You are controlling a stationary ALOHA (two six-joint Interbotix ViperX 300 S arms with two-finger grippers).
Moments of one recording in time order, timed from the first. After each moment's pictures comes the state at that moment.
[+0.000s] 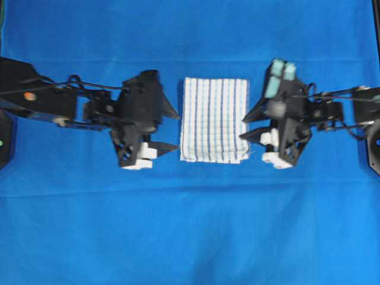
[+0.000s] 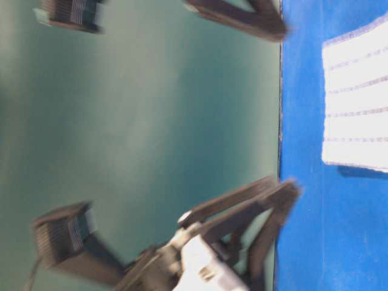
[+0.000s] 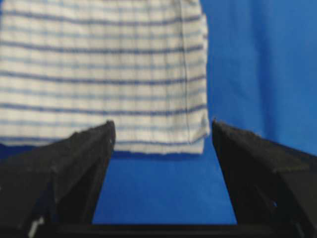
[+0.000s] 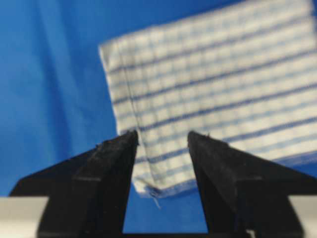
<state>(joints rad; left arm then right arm) 0.02 -0.09 0.67 -0.03 0.10 0.06 -0.02 -0.33 0.83 -0.16 0.25 0.40</state>
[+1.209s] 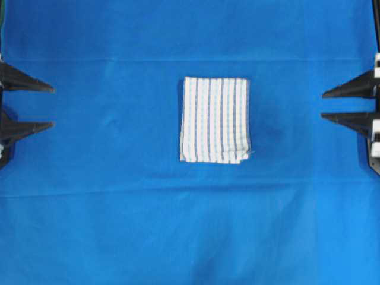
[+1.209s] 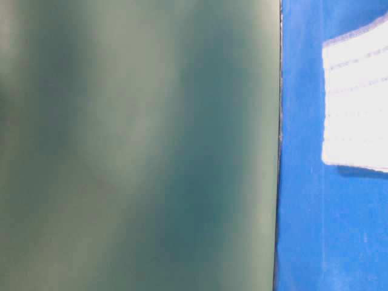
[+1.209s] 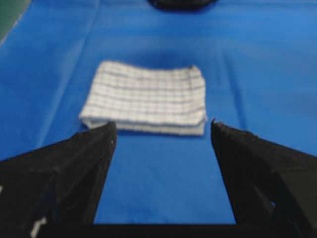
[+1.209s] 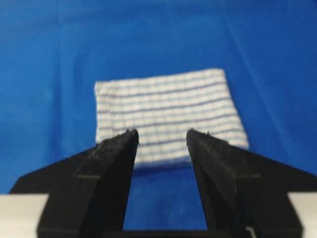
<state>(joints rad) 0.07 -1.22 1.34 -0.03 0.04 0.04 -0.04 -1.13 1.26 -0.36 0.19 0.41</state>
